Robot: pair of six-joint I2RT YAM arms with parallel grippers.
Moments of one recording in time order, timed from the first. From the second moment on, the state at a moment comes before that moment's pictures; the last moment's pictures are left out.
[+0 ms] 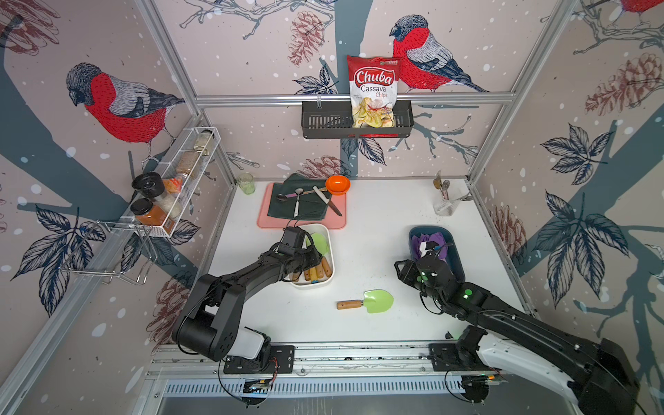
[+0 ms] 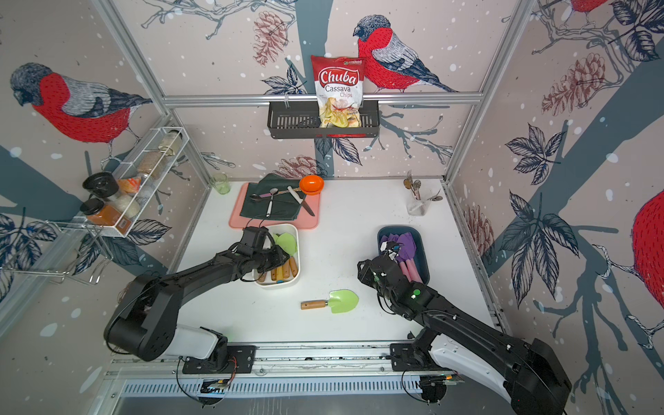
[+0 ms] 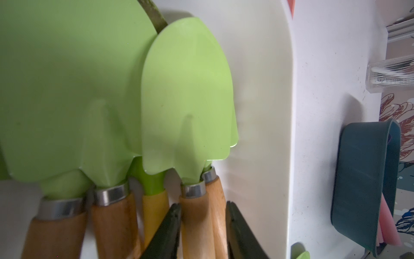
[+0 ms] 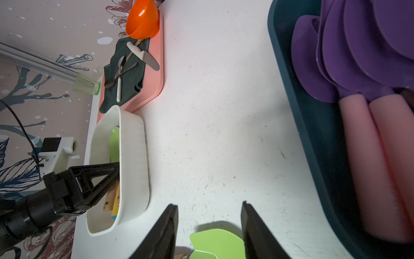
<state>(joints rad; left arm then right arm) -0.36 1.44 0.67 -0.15 0.26 -0.69 0.83 0.88 0.47 -0.27 0.22 1.00</state>
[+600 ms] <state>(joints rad) -0.36 1.26 0.74 -0.18 0.28 -0.25 0.82 0.87 0.49 -0.28 0.23 0.99</state>
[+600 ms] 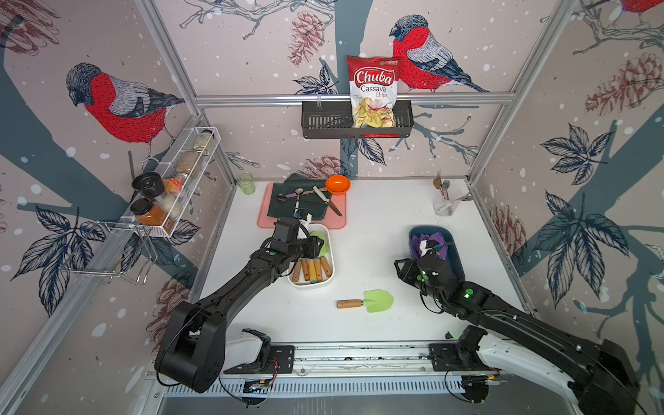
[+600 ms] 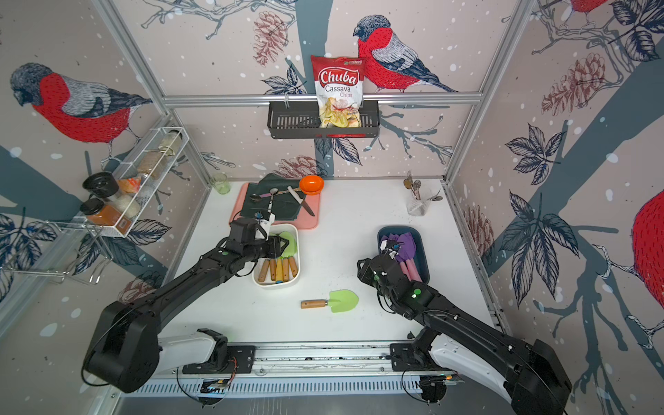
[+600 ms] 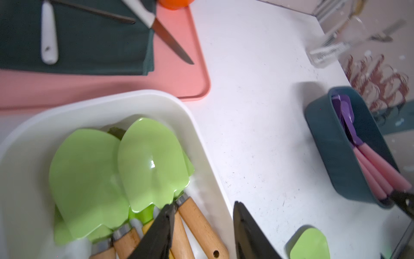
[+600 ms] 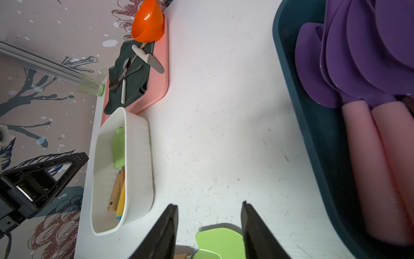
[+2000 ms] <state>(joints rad) -0.99 1.57 0.87 -0.51 0.31 0.67 0.81 0.70 0.44 -0.38 0.25 1.00</state>
